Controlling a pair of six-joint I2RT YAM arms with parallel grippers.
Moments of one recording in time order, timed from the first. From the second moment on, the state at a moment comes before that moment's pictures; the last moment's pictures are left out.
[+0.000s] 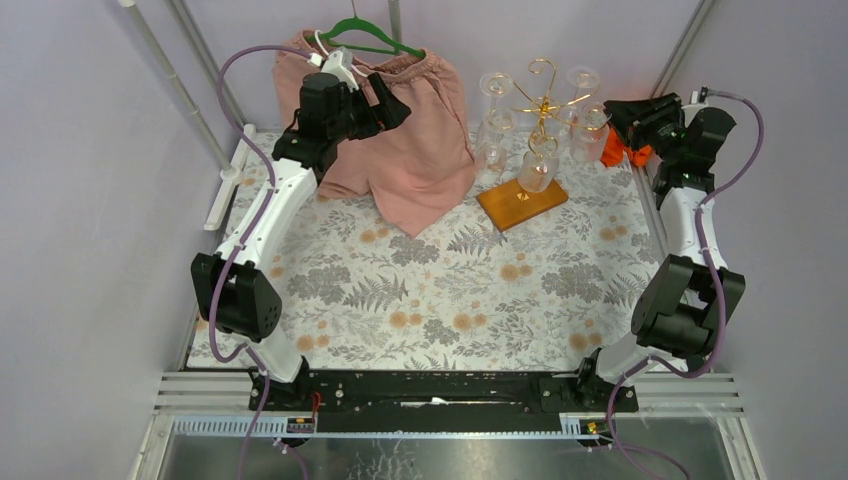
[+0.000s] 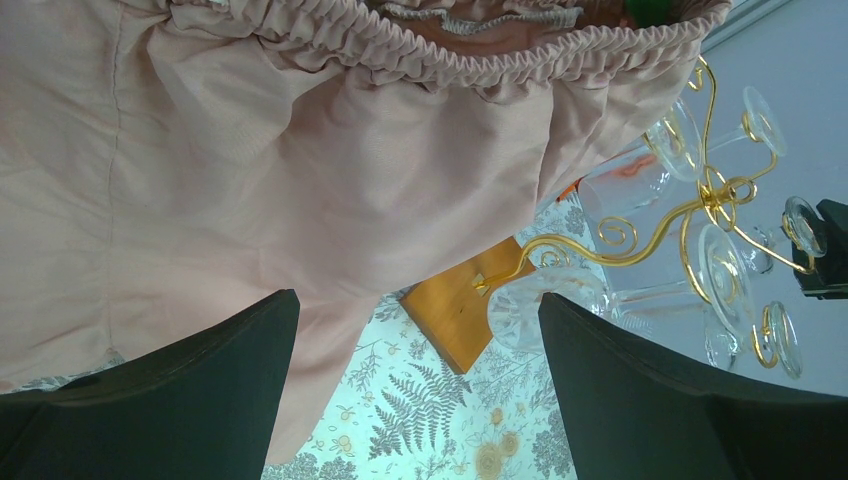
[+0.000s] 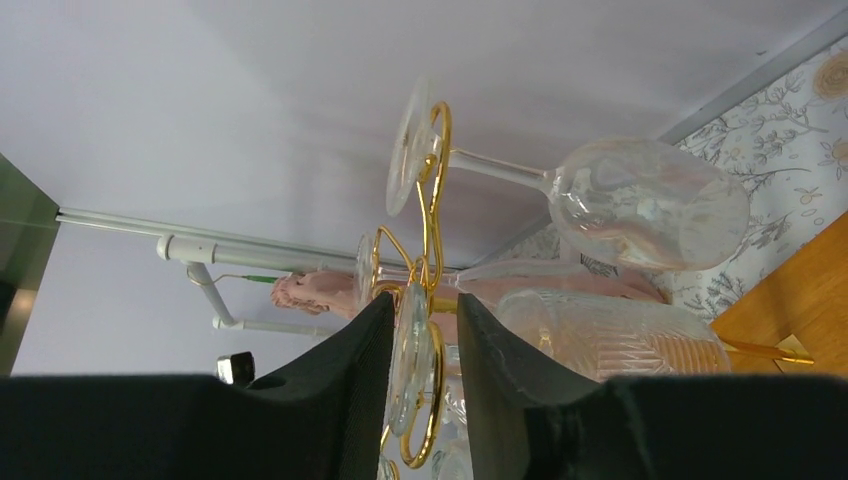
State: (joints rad) left arm -0.25 1.68 1.68 -0.27 0.25 -0.57; right arm -0.36 1.59 1.32 0.24 -0.73 1.23
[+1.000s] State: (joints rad) left arm -0.25 1.68 1.67 -0.26 0.25 -0.57; right arm -0.36 1.53 1.27 0.20 -0.67 1.34
